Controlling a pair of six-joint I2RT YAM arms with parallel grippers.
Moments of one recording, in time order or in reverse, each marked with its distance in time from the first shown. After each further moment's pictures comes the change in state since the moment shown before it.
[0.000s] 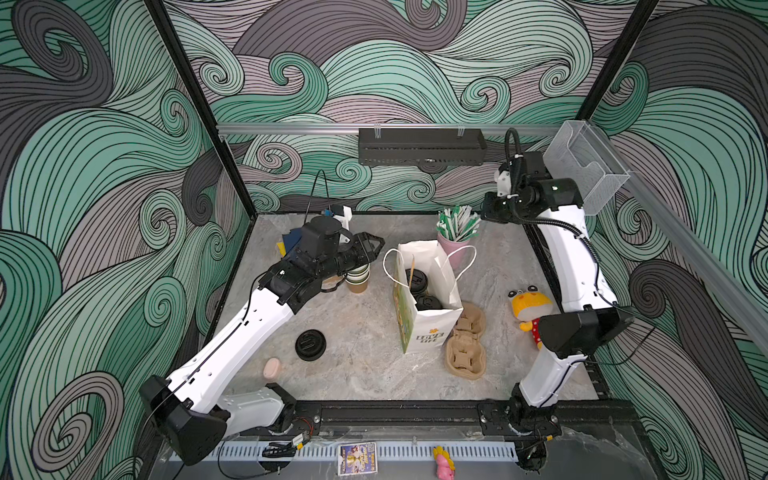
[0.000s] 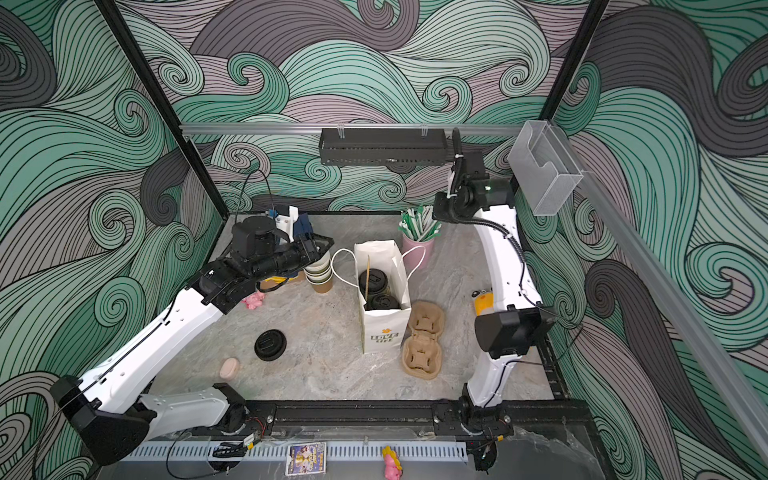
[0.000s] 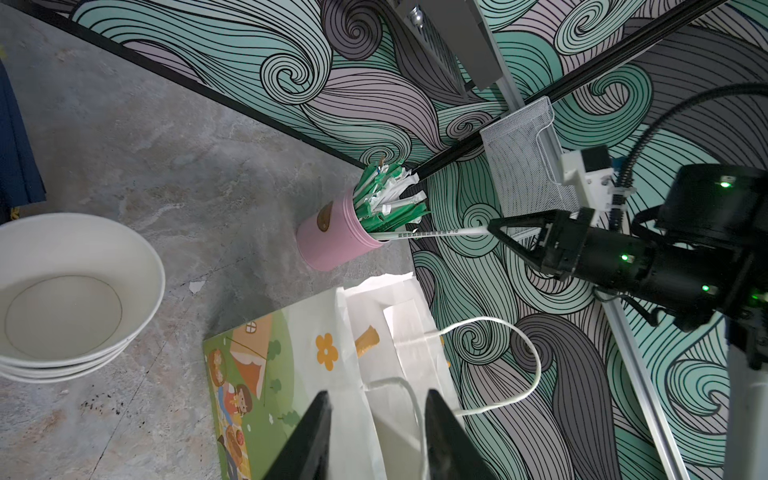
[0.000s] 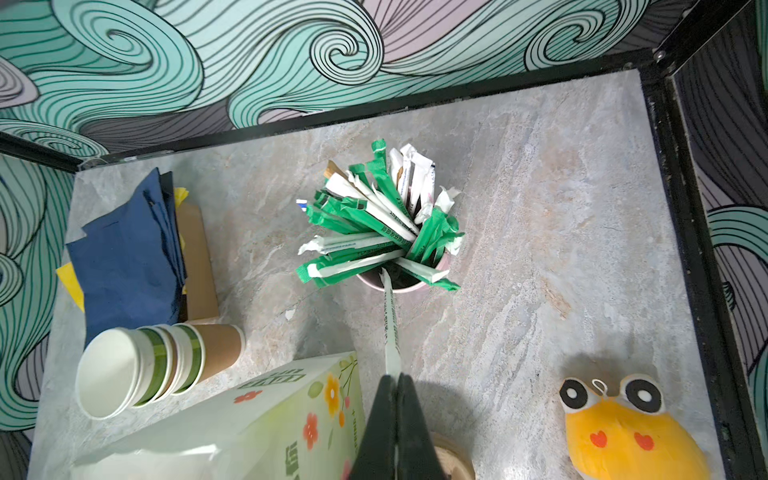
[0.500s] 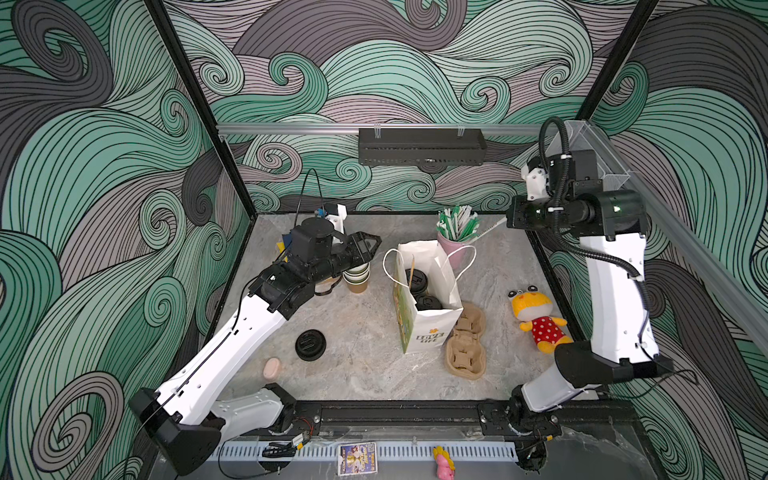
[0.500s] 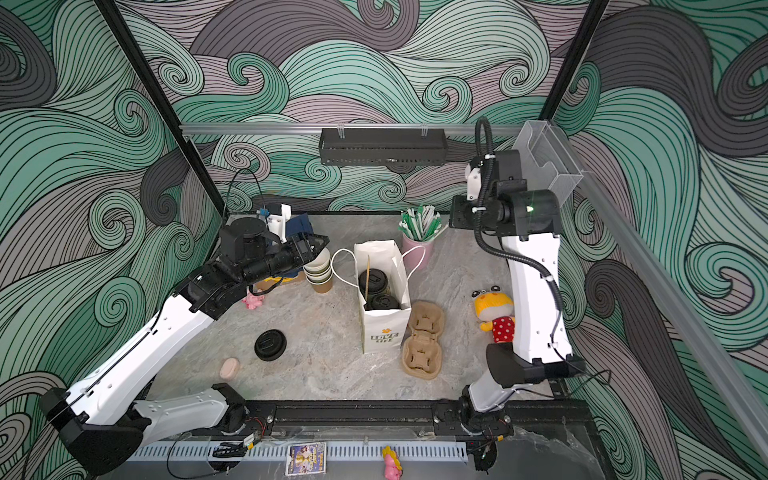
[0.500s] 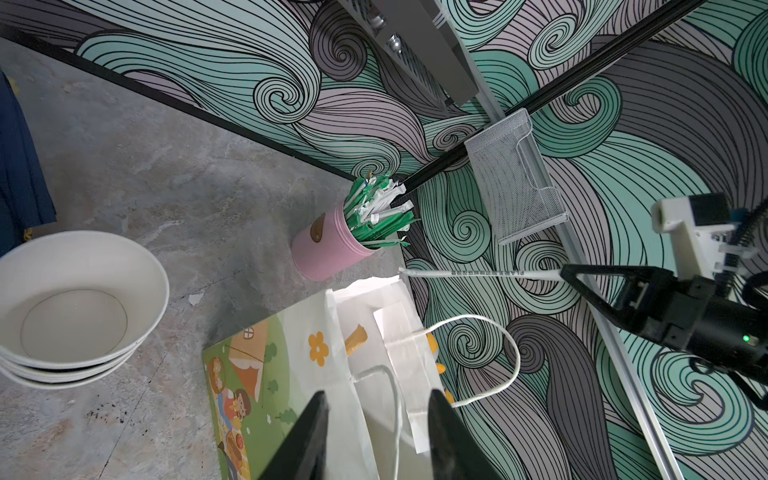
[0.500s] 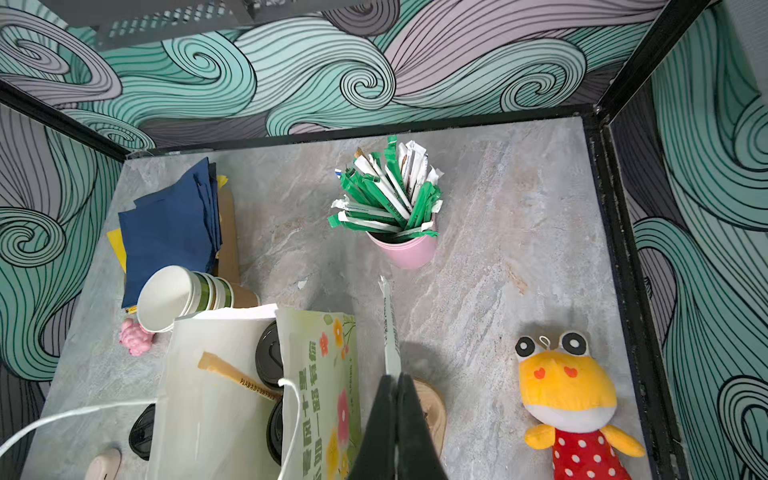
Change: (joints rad) left arm 0.000 -0.052 0.000 -0.005 -0.010 0.019; right arm 0.000 -0.219 0.084 -0.197 0.018 -0.069
